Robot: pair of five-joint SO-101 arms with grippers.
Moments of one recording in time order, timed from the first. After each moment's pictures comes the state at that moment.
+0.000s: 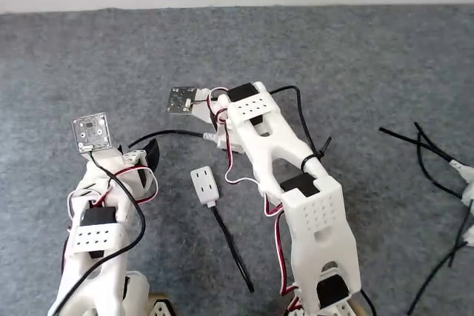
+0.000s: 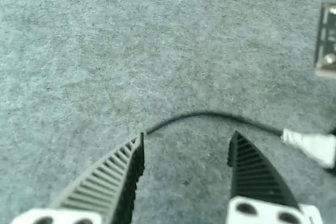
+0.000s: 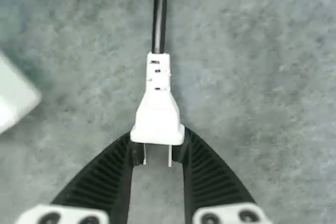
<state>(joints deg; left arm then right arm) -10.5 -44.4 79.1 18.9 12.4 -26.9 39.8 -20.1 70.2 53.8</state>
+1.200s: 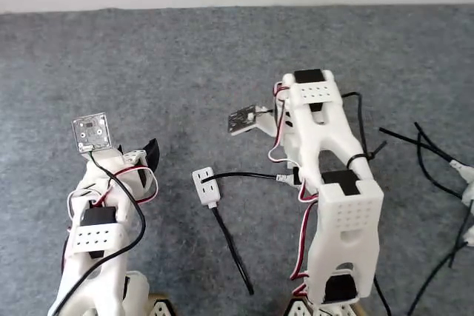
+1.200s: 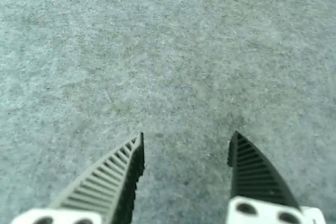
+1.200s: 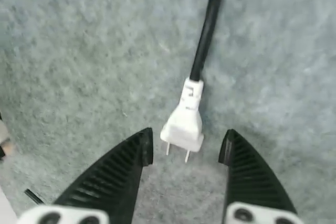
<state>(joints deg) -10.5 -44.4 79.1 18.9 12.3 -11.3 33.0 -16.3 99.1 79.3</state>
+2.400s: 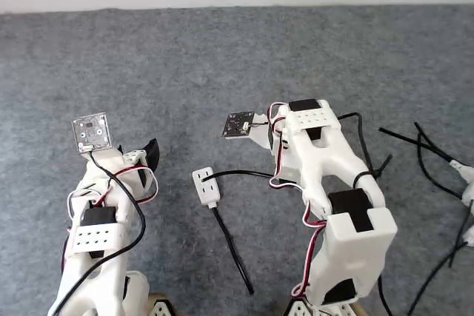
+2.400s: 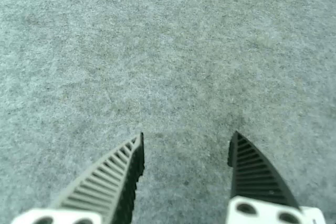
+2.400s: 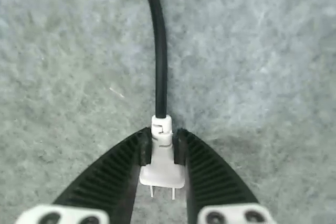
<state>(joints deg) -10.5 -44.4 79.1 18.9 12.3 -12.3 18.1 13.3 71.1 65.0</state>
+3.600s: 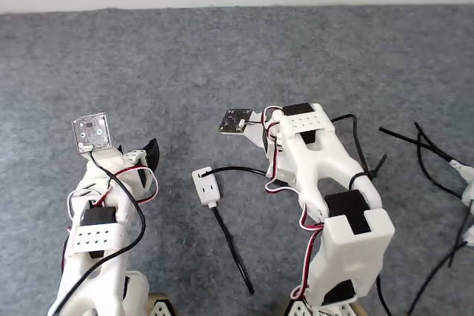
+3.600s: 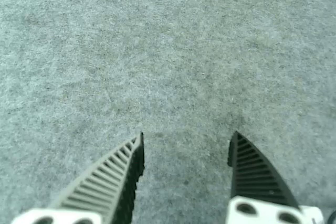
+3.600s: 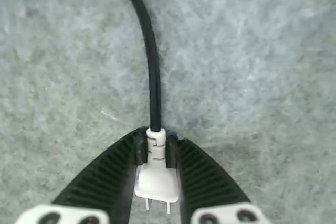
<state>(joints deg) -10.5 -44.4 79.1 18.9 12.3 -14.5 17.6 14.9 66.7 55.8</state>
